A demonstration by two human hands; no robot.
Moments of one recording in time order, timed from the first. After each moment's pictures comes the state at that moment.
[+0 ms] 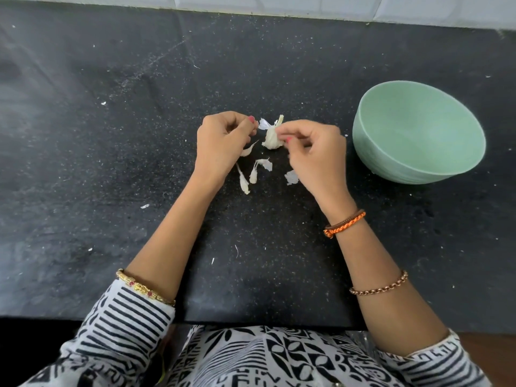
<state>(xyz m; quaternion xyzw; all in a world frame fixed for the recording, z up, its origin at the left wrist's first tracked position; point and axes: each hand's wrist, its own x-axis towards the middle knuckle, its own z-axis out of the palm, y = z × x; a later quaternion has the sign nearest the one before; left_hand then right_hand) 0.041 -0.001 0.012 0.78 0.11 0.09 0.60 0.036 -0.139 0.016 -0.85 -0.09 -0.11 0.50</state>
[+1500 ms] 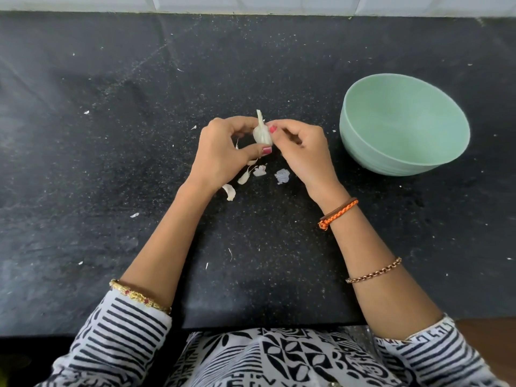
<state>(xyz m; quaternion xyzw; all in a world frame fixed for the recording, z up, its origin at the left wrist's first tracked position) 0.037 -0.006 0.013 0.86 -0.06 0.06 0.51 0.047 -0.146 0.009 -0.83 -0.06 -0.03 0.56</state>
